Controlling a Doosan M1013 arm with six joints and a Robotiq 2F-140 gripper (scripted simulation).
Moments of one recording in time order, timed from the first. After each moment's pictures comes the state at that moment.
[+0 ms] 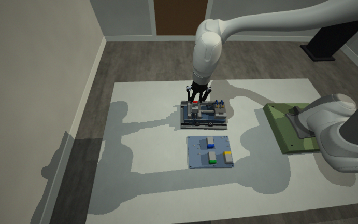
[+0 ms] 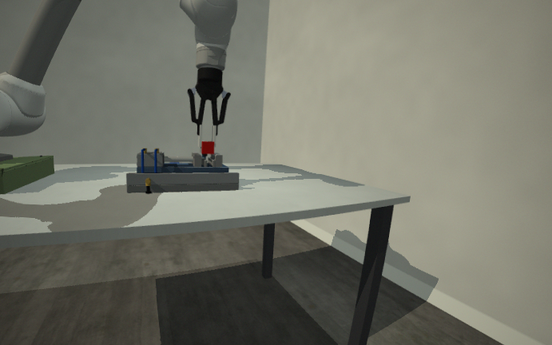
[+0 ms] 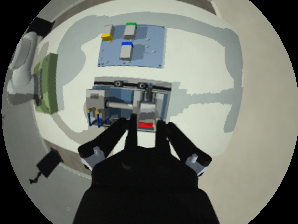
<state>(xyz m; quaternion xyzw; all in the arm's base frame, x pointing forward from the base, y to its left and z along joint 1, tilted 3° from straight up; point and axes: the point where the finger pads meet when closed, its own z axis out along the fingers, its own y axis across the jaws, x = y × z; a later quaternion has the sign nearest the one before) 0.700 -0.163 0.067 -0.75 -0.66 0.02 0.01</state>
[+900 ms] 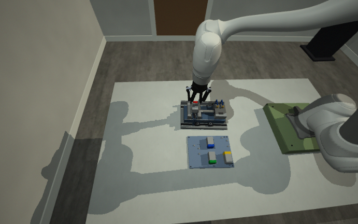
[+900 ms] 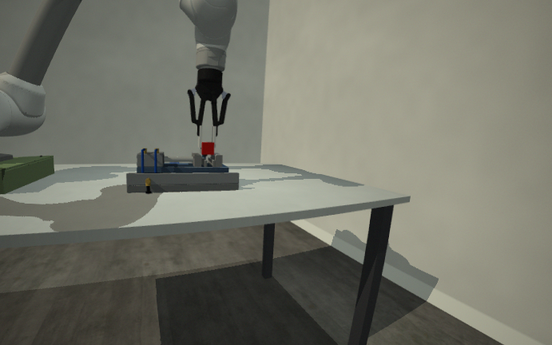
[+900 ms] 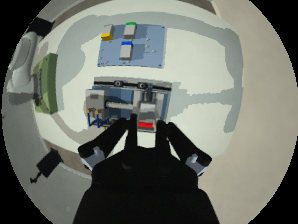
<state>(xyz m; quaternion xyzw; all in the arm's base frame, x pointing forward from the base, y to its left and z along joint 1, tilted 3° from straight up) 0.700 -0.163 0.065 -0.75 -0.66 0.02 0.01</state>
